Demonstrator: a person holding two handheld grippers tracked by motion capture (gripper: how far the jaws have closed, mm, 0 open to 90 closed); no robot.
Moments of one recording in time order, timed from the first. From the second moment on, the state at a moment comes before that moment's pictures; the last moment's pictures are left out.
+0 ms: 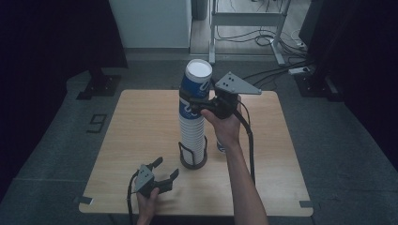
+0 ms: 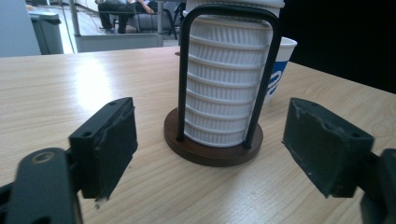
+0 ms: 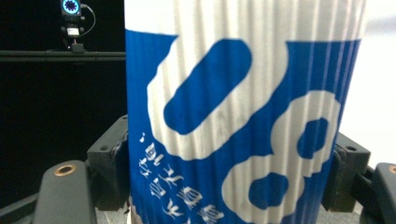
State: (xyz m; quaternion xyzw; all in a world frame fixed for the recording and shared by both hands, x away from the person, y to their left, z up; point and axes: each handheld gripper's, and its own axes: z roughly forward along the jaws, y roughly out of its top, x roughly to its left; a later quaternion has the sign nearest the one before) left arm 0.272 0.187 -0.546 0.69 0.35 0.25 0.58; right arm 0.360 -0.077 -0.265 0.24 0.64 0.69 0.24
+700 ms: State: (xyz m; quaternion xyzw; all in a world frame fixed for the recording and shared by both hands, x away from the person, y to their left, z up) left arm 0.275 0.185 -0.545 0.71 0.34 0.23 0.57; right arm 0.336 -0.123 -0.274 0.27 0.63 0.69 0.25
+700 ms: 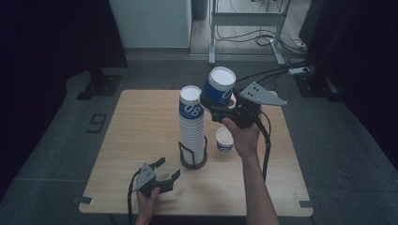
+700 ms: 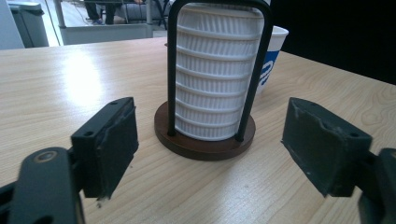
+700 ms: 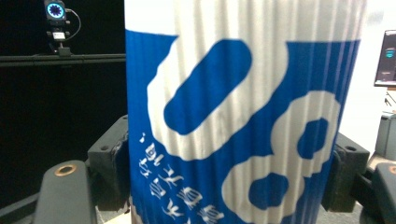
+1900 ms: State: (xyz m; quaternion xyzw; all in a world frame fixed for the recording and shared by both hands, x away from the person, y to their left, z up) left arm 0.269 0.184 -0.541 0.71 0.33 0.20 0.59; right arm 0.302 -0.139 -0.386 0.34 0.67 0.63 0.19
